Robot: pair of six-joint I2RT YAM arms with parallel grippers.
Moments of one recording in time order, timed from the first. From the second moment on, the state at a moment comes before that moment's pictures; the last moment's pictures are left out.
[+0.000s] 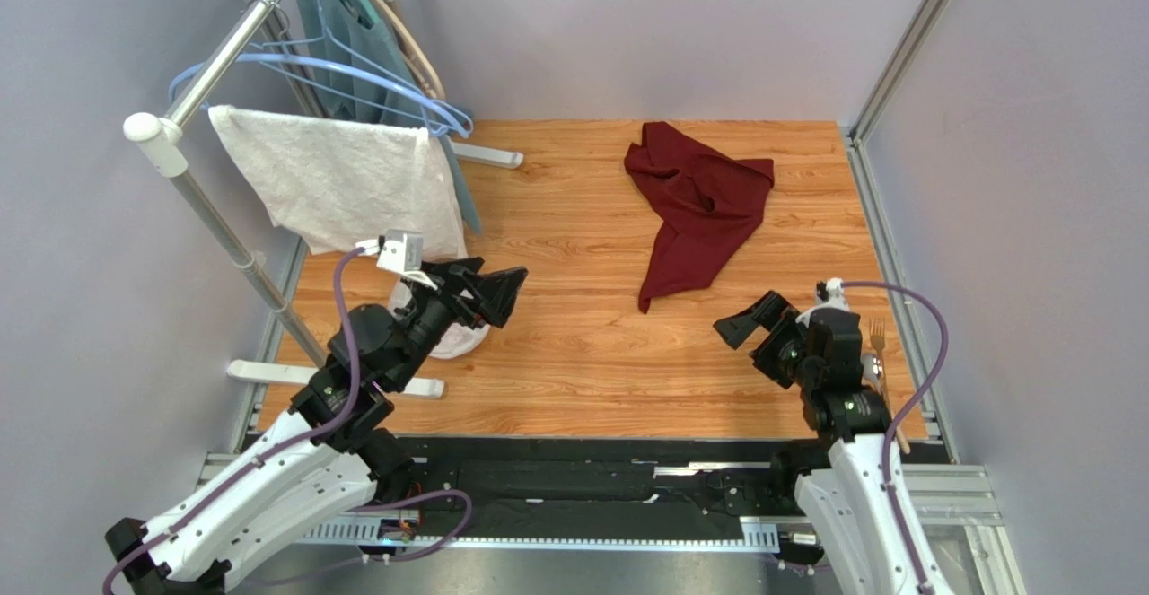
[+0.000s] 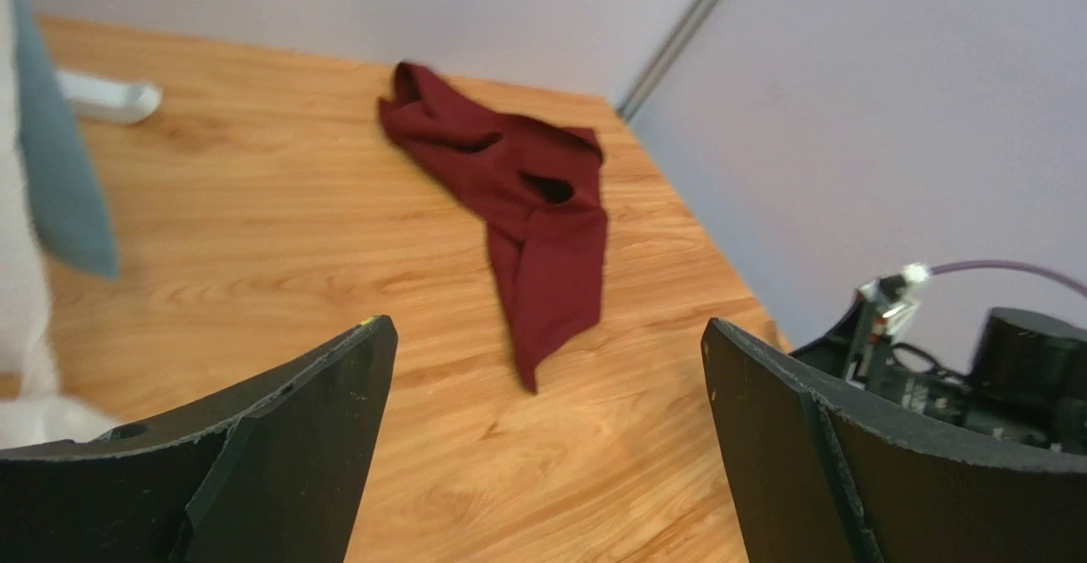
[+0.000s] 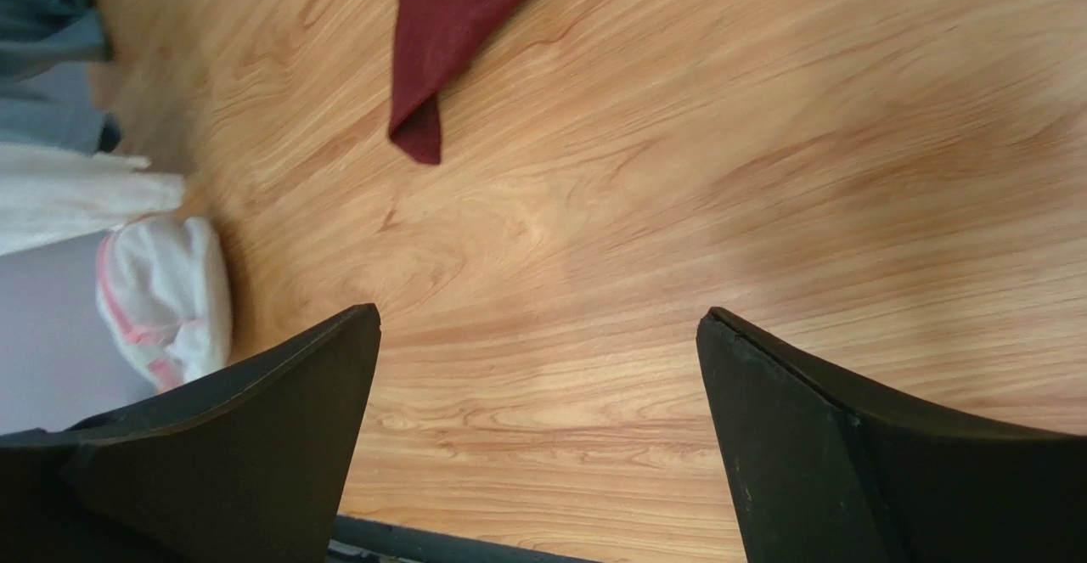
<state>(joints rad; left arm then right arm) -0.77 0.55 0.56 0.10 -0.23 -0.48 0.05 0.47 0.35 -0.48 -0.24 0.76</state>
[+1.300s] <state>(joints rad) -0.91 2.13 1.53 -0.25 0.01 -0.31 0.12 2.34 2.07 -0.61 0.30 0.77</state>
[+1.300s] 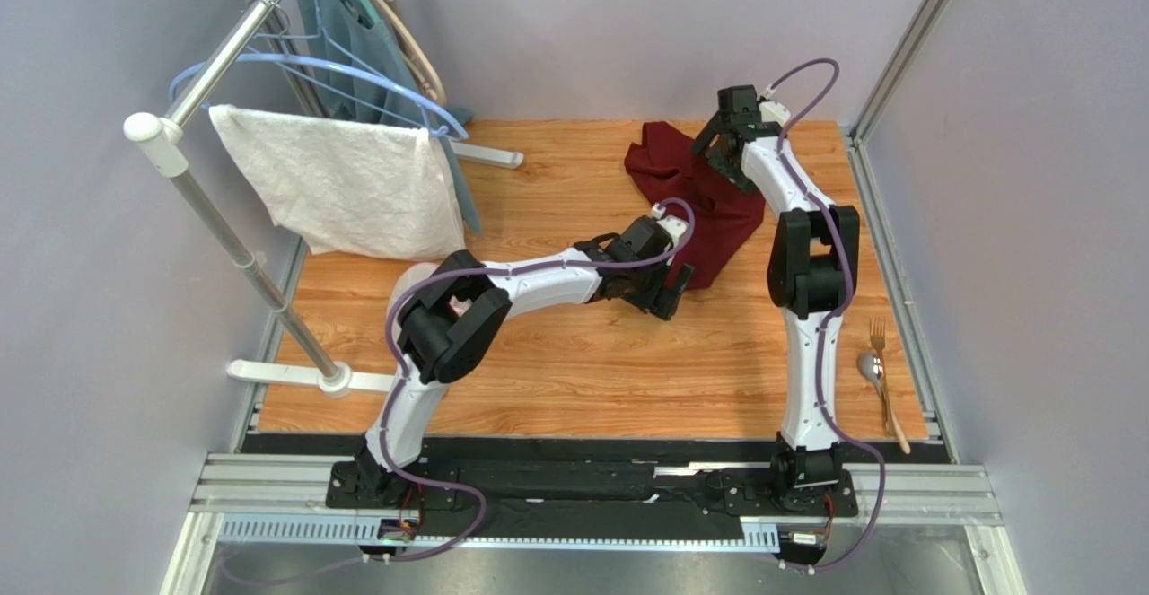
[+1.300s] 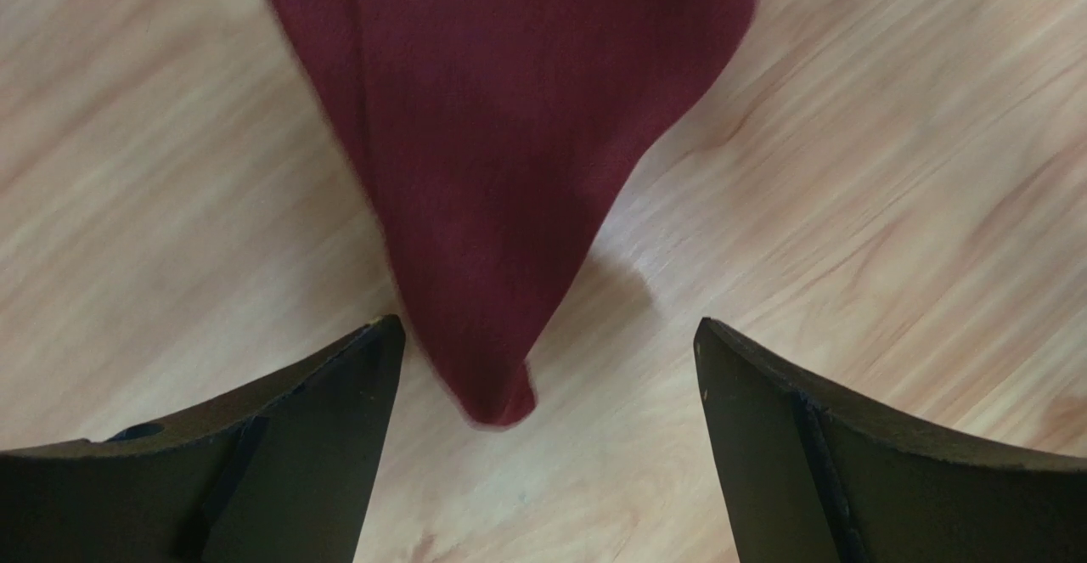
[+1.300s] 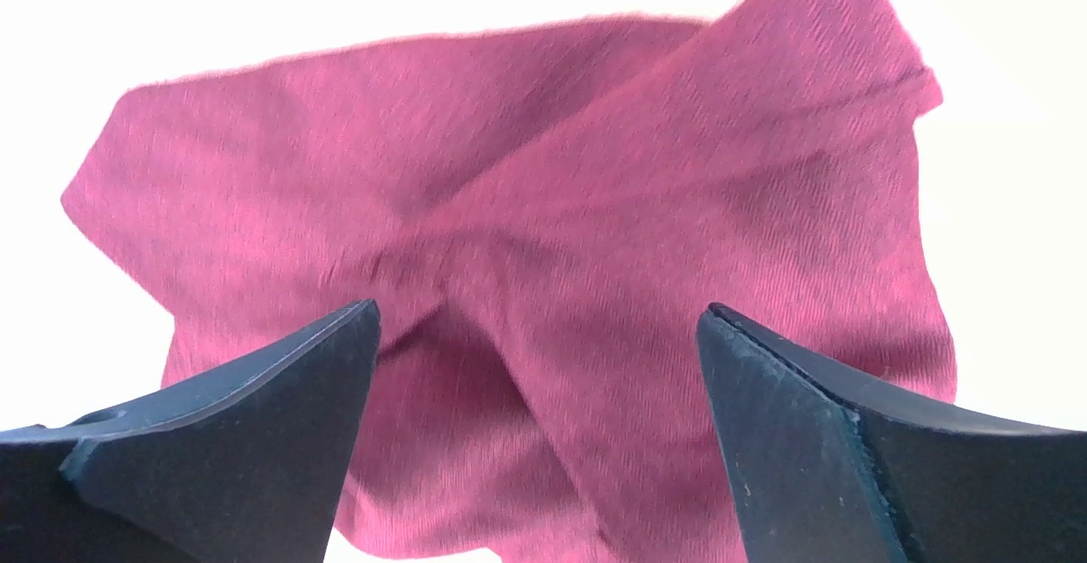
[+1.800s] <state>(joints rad) -0.90 2.21 1.68 -0.38 -0.08 -0.27 0.07 2.51 2.29 -0.61 0.23 0.84</state>
